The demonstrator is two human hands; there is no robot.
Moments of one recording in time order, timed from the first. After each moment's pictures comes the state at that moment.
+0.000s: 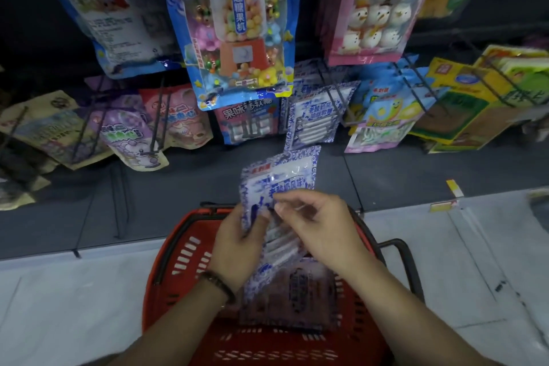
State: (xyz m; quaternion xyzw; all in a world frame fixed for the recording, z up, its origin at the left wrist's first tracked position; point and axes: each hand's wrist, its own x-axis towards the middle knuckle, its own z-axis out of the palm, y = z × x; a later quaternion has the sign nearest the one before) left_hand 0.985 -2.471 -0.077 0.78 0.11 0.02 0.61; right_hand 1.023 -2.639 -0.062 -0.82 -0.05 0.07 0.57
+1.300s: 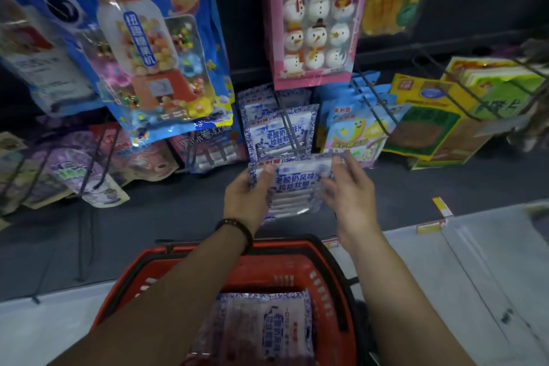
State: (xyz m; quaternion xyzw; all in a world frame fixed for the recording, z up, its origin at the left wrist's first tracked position) left_hand 1.119 -2.579 -0.070 0.70 0.21 -0.02 0.68; right_hand 1.124 -2.740 -0.067 -0.57 0.22 -0.03 0.79
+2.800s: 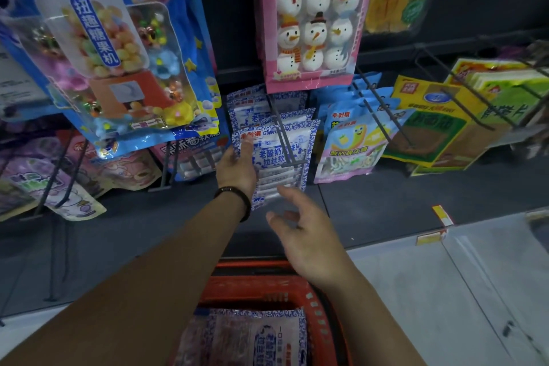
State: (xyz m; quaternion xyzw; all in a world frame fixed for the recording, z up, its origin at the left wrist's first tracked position) left_hand 1.231 -2.575 -0.112 0.63 0.31 0.03 0.71; right_hand 1.111 -2.712 -0.078 -0.81 0.02 0.13 0.57
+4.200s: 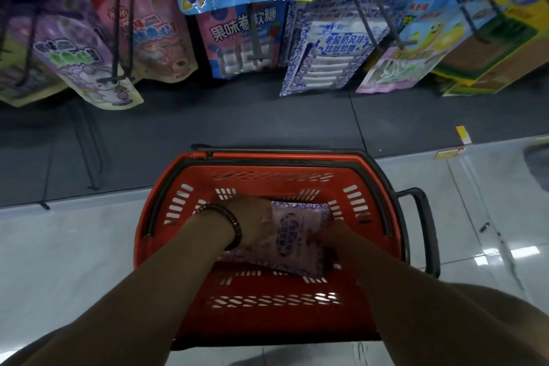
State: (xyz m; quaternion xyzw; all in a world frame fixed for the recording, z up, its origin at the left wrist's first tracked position) left_hand 1.014 -2.442 -0.130 0.87 -0.13 -0.45 0.12; right_hand 0.984 -2.673 -0.279 -0.77 0.31 0.46 0.32
